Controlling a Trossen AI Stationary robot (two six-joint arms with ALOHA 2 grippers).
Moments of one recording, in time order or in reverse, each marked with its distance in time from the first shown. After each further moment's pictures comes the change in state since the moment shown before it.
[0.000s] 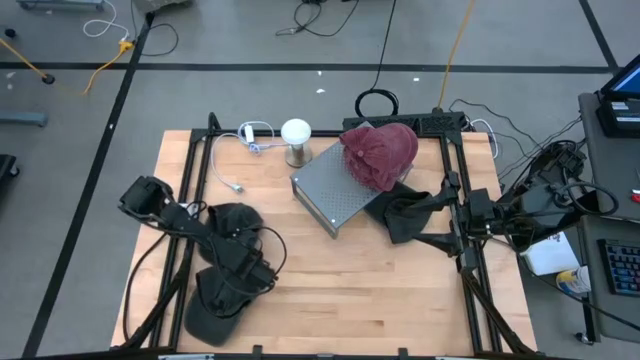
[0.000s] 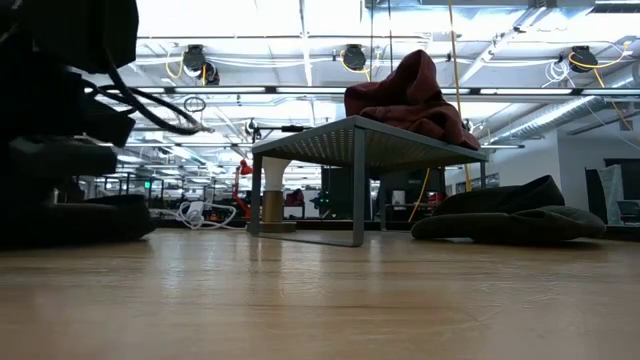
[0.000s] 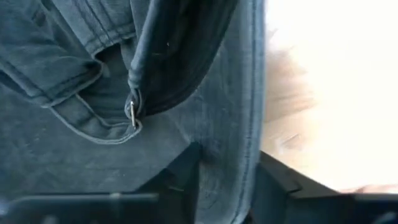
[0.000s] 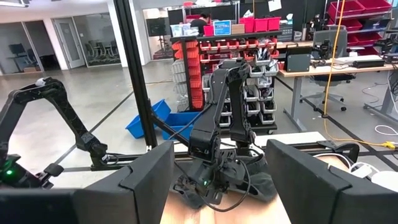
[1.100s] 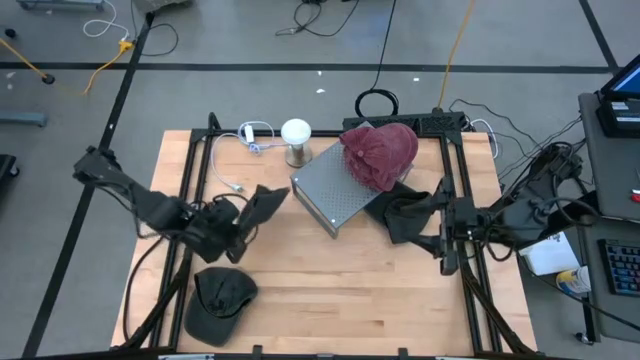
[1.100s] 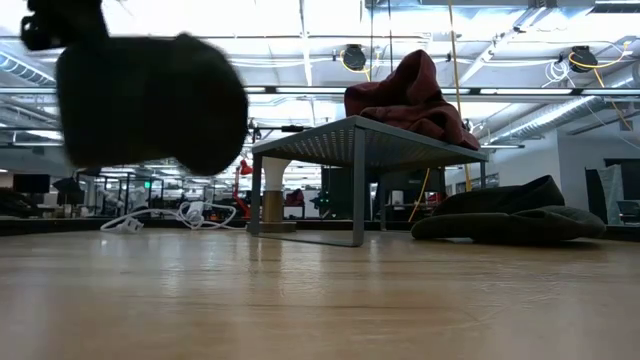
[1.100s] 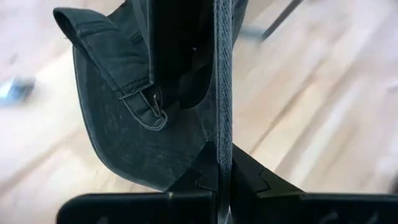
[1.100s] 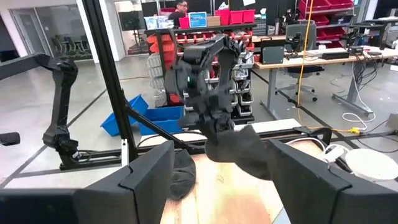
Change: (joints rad) left arm -0.039 -0.663 0.023 0.028 -0.383 0.407; right arm 0.000 0.001 -0.113 0.060 0.107 0.033
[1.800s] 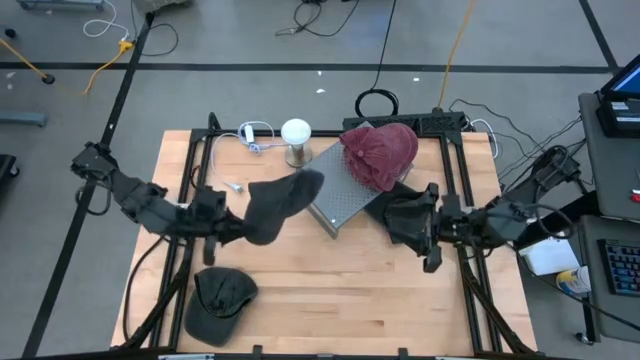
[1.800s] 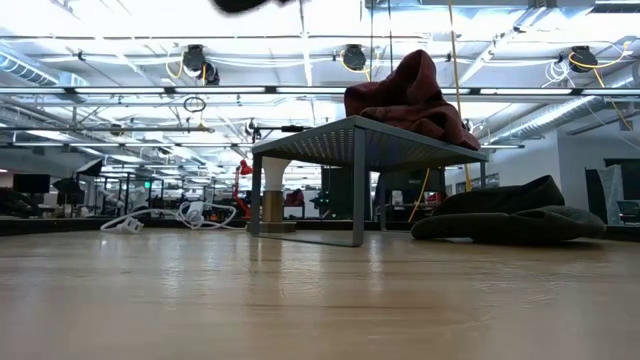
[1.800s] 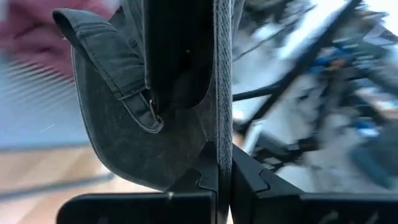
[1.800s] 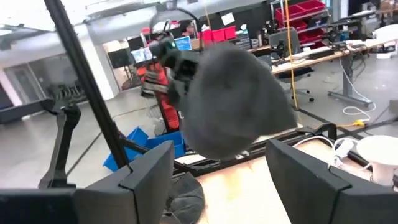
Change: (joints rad) left arm -0.052 -0.187 0.000 0.708 -0.097 0.578; right arm -0.060 -0.002 -0.182 0.322 0.019 0.063
